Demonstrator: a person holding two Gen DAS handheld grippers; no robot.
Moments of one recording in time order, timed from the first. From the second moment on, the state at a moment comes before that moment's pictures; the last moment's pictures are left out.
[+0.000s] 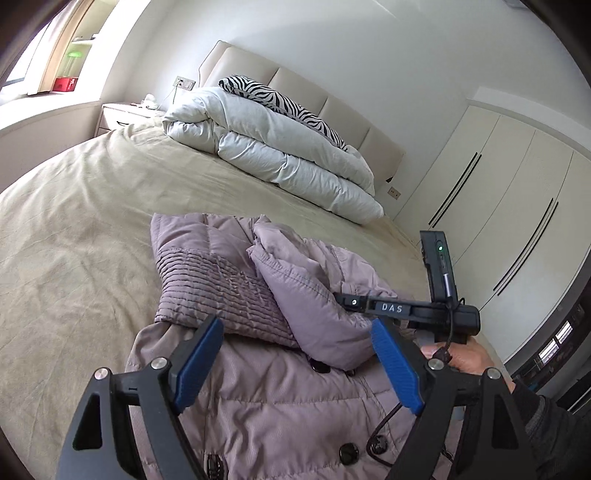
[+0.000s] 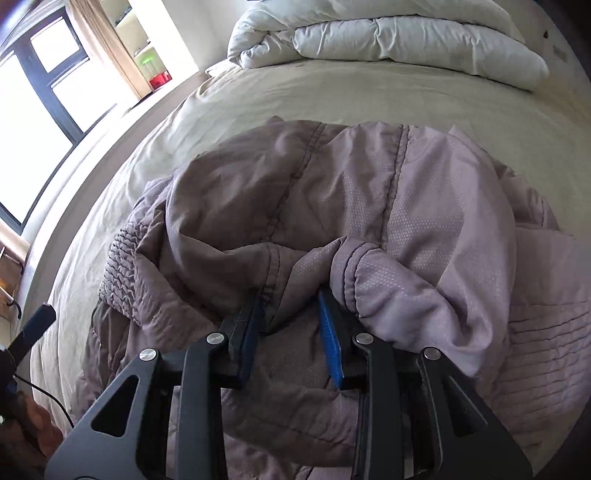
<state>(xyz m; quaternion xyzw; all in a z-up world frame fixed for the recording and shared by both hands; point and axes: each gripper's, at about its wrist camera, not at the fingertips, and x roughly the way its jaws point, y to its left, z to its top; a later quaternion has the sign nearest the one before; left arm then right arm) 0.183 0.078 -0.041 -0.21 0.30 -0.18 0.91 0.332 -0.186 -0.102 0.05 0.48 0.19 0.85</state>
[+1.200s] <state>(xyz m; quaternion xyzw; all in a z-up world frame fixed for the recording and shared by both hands) -0.080 0.176 -0.128 -0.25 0.54 -0.17 0.78 -0.164 -0.439 -0.074 0.26 0.45 0.09 0.85</state>
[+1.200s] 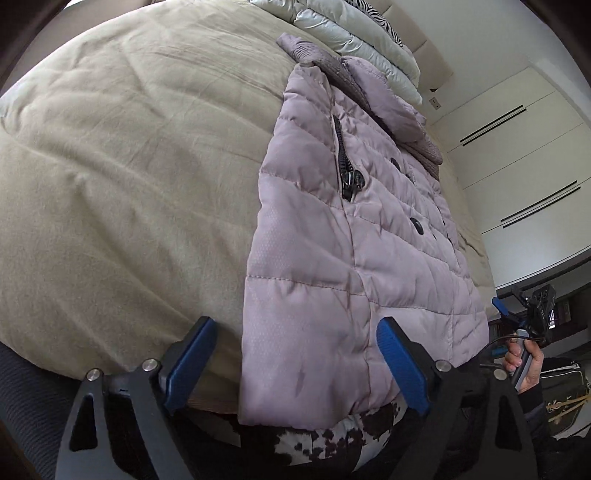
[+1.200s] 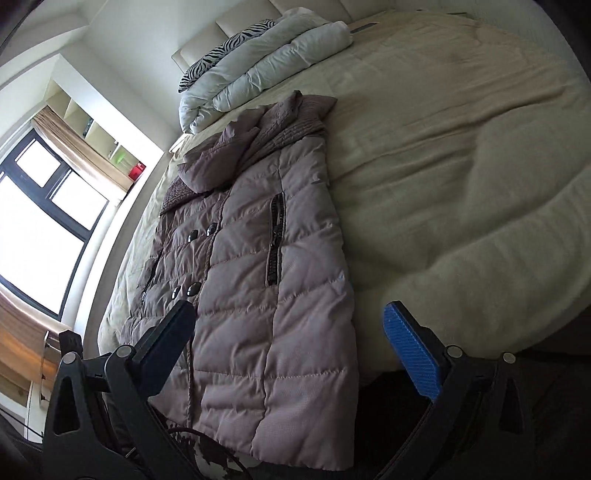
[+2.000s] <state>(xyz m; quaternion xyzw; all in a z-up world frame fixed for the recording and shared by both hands) -0.073 0.159 -0.139 -0.27 0.57 -0.20 0.75 -0.165 -0.429 -0.153 0.34 0.59 0.14 0.72</state>
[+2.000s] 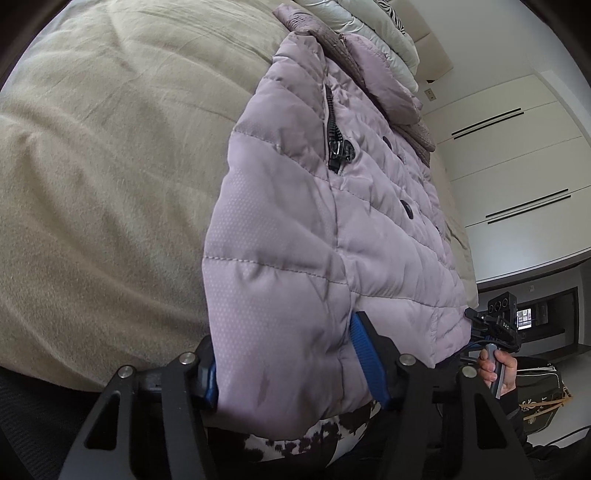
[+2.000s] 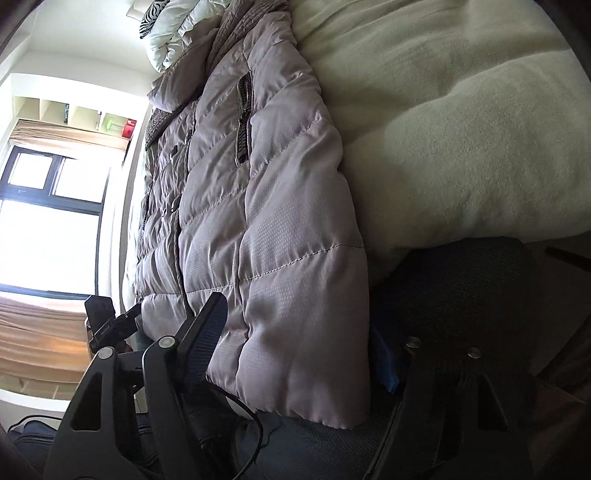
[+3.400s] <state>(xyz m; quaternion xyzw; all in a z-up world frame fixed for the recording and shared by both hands) 0.013 0.206 0.055 -0.45 0.26 -0.32 0.79 -0.080 -0.430 0.089 0.31 0.29 0.20 0.88</state>
